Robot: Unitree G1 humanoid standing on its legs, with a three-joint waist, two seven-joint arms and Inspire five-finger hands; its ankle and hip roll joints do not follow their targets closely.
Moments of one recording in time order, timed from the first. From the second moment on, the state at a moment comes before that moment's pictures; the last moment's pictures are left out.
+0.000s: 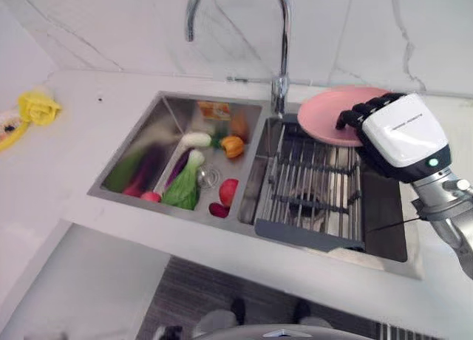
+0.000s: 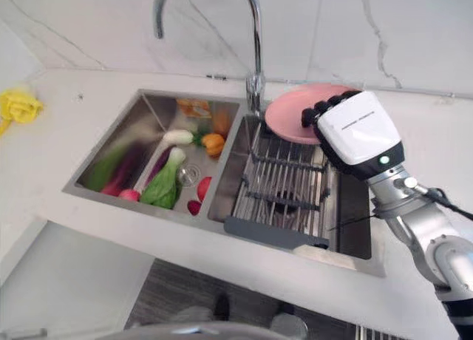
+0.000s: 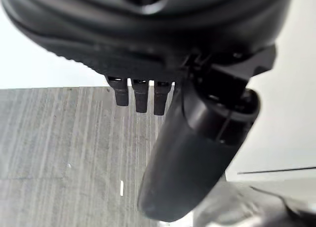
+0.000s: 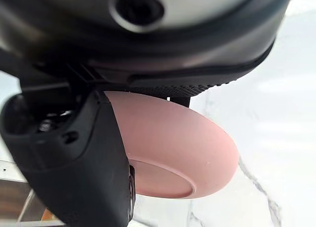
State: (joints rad) left arm 0.05 0.16 -0.10 1.25 0.21 0.03 0.25; right arm 0.07 -0.99 -0.11 -0.33 -0.94 -0.14 -0.38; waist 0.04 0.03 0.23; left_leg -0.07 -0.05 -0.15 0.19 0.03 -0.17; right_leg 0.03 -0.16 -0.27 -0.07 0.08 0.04
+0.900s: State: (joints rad) left arm 0.12 0.16 -0.01 1.25 0.22 0.02 0.25; right arm 0.15 -0.77 -0.16 -0.20 -0.94 0.01 -0.42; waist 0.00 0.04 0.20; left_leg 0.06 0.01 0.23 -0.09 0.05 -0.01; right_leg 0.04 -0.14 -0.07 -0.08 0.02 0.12
